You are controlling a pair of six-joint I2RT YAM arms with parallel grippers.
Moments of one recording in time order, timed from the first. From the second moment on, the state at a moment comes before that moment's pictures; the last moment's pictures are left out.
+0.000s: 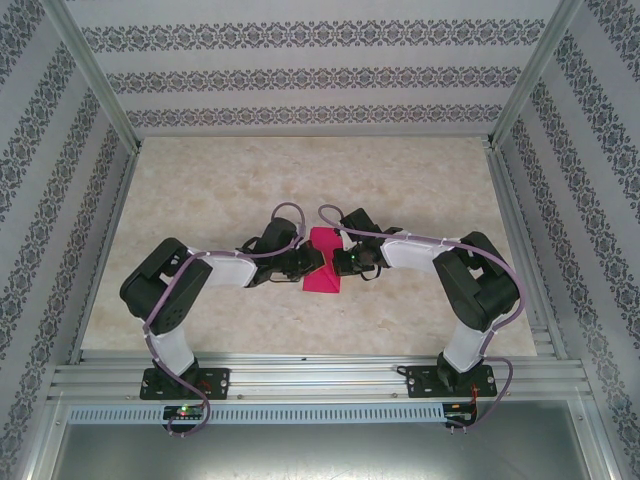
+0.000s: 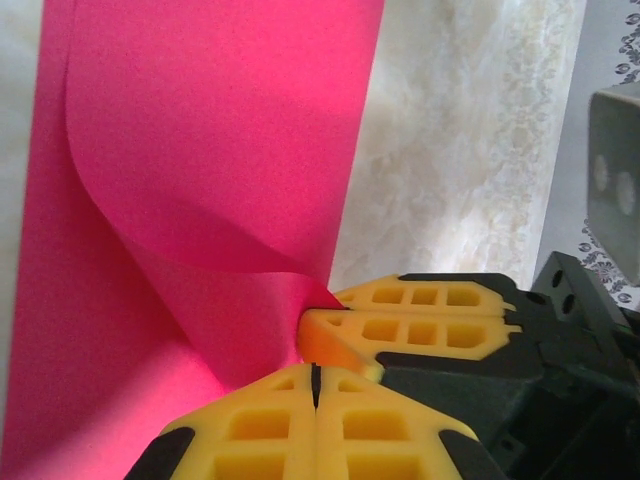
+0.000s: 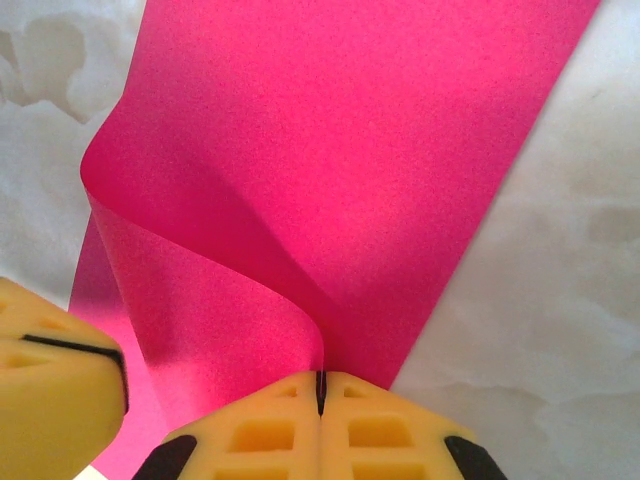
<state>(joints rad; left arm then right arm) -0.60 1.78 0.79 0.28 0.43 -1.07 0.58 1.76 0.94 -0.30 -0.25 0.42</state>
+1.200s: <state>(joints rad) -0.60 1.86 0.80 0.27 0.42 -1.08 0.61 1.52 0.74 -0.15 -0.42 0.65</state>
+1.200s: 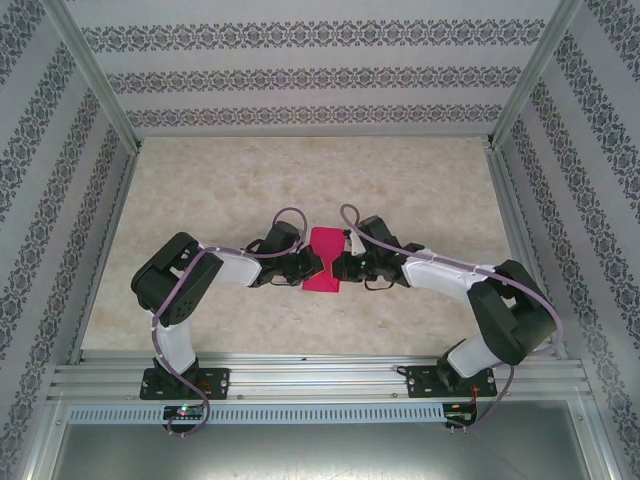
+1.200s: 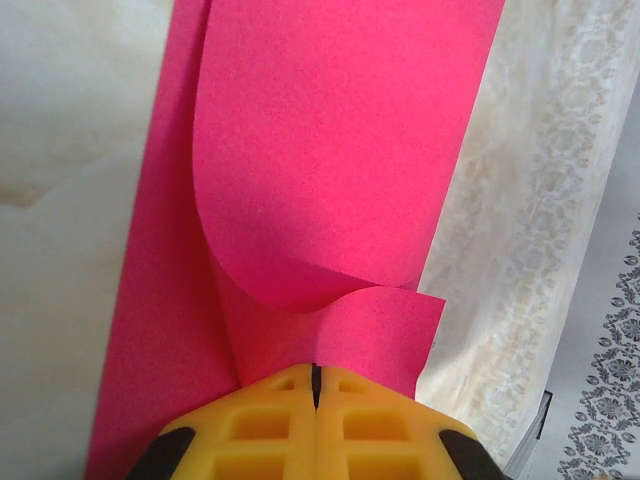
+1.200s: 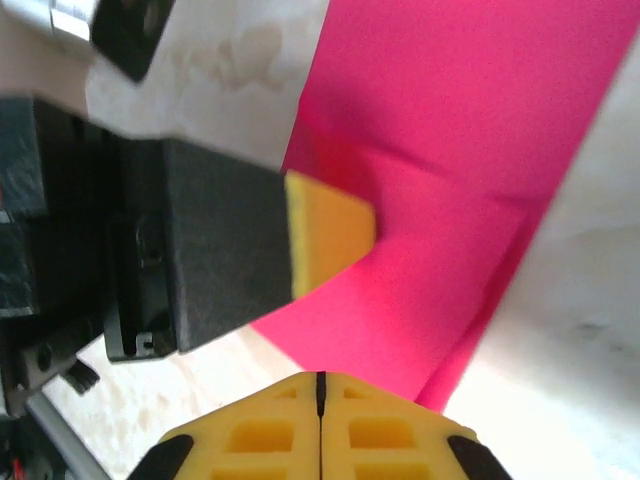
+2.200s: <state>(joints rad) -0.60 1.87 0.82 0.27 0.43 -1.08 0.58 1.69 0.67 0.04 -0.54 0.75</state>
